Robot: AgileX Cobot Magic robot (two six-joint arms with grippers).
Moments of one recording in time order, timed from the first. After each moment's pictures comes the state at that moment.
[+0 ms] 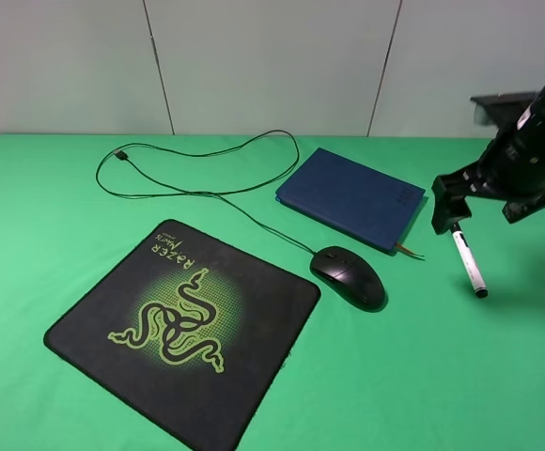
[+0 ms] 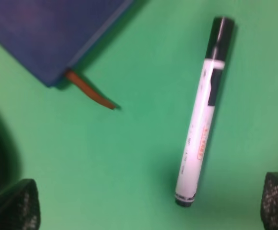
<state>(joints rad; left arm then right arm) -0.09 0.00 -0.49 -0.04 1.06 0.12 0.15 1.60 -0.99 -0.05 0.84 0.01</state>
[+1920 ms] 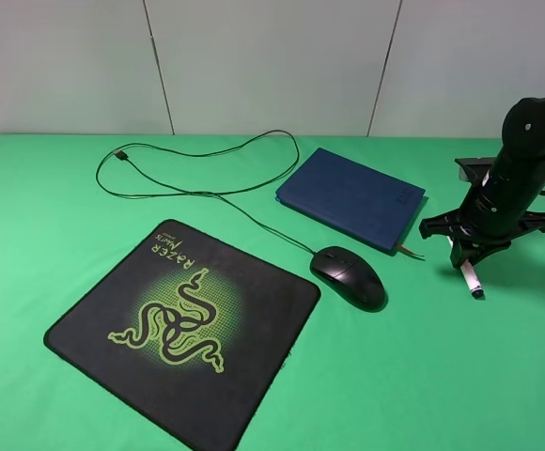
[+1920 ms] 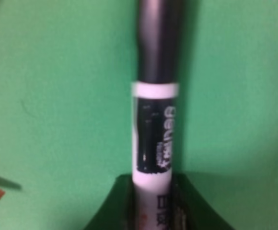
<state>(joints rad) -0.09 0.00 -0.49 -0.04 1.06 0.12 0.06 1.89 -0.99 -0.08 0.65 0.08</state>
